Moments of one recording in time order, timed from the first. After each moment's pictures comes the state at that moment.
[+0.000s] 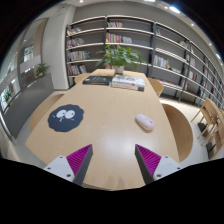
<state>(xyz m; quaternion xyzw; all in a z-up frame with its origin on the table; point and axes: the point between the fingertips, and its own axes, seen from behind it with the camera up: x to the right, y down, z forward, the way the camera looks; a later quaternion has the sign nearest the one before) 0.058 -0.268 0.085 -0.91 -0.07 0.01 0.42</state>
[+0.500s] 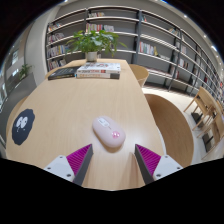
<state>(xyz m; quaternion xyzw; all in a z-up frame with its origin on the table) 0.202 -0.125 -0.004 -0.92 -0.01 -0.03 0.38</state>
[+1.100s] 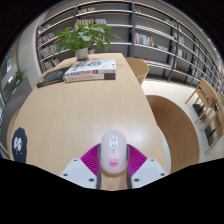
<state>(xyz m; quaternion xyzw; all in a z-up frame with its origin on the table) 0.210 -0.045 -0.010 -0.94 0.02 -0.01 0.34</state>
